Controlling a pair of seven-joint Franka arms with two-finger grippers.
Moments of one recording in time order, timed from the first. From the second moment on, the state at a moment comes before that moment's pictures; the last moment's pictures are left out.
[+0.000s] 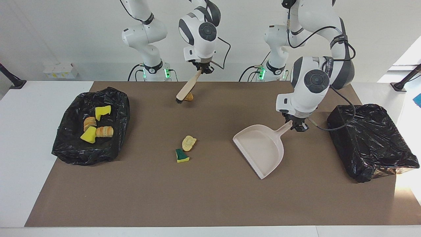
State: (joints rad) left arm -0.24 0.20 -0.04 -1.82 0.12 1.84 0.81; right arm 0.41 -0.17 0.33 -2.23 0.29 1.63 1.28
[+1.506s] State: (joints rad) left arm -0.51 -0.13 -0.06 -2.32 0.21 2.05 0.88; right arm 0.42 -0.20 0.33 -2.37 0.37 1.79 1.48
